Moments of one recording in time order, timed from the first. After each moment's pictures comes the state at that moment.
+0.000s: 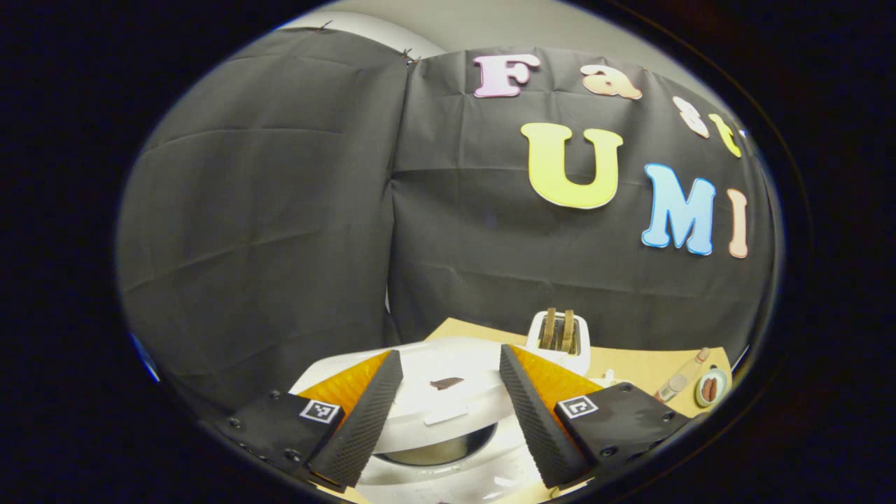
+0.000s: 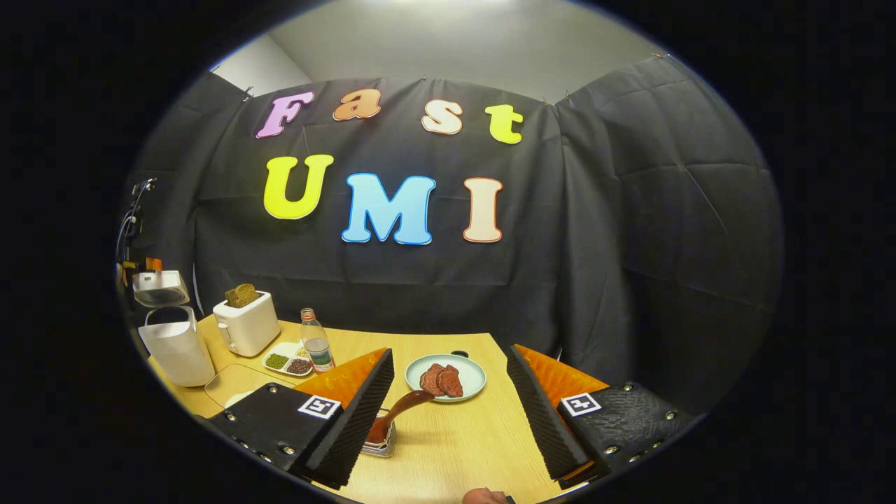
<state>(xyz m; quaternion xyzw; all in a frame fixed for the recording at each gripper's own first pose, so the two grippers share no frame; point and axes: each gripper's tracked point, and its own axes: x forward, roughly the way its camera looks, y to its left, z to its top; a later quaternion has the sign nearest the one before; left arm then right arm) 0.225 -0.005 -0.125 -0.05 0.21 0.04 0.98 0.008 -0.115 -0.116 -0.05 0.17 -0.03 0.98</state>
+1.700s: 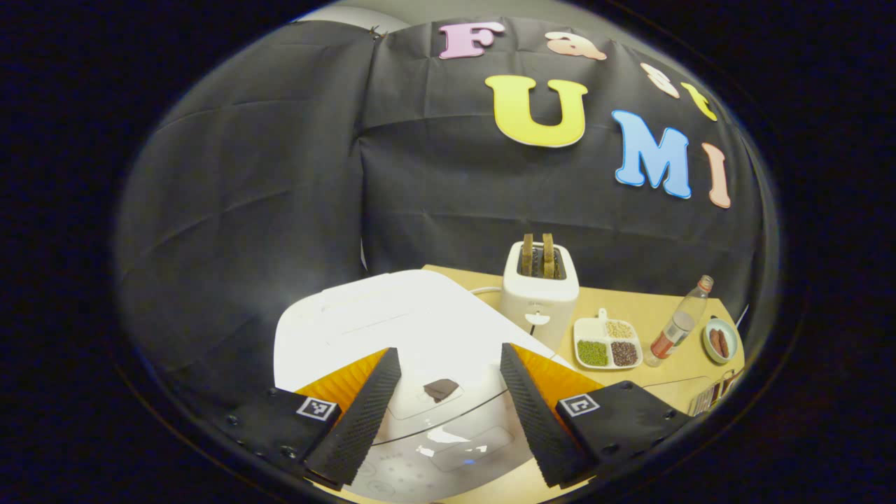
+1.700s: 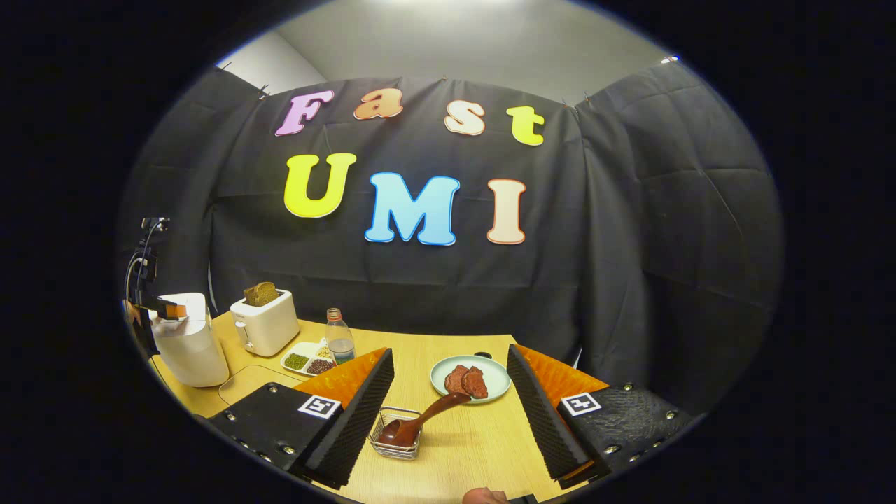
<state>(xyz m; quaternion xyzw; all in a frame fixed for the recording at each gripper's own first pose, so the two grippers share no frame) 0.176 -0.045 -0.196 -0.02 0.26 -0.02 0.96 0.015 -0.062 -0.108 -0.05 0.15 0.01 0.99</state>
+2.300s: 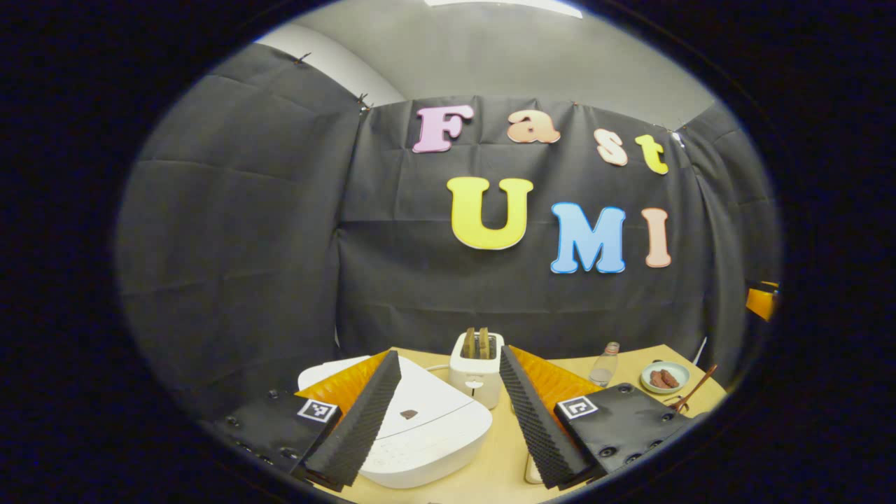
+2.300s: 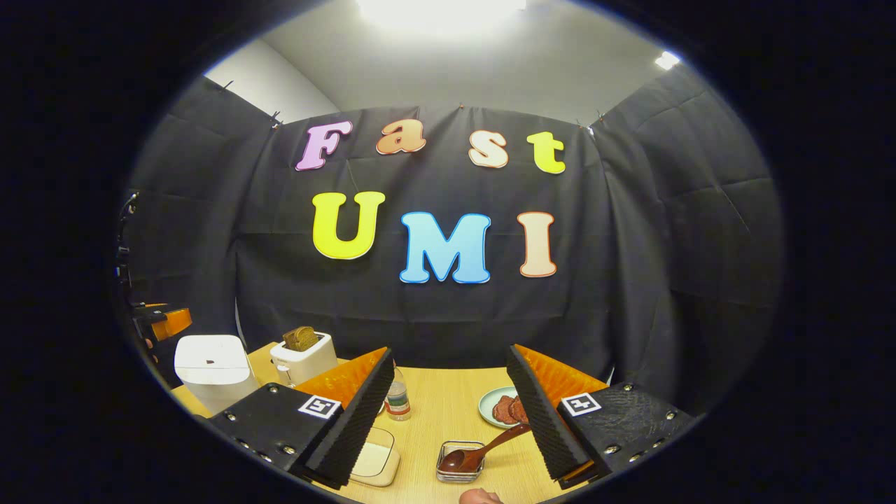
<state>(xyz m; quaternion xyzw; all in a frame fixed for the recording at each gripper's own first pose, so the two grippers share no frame) 0.080 -0.067 -0.028 -0.04 0.07 -0.10 0.99 0.020 0.019 -0.050 -0.02 0.09 0.04 0.99</state>
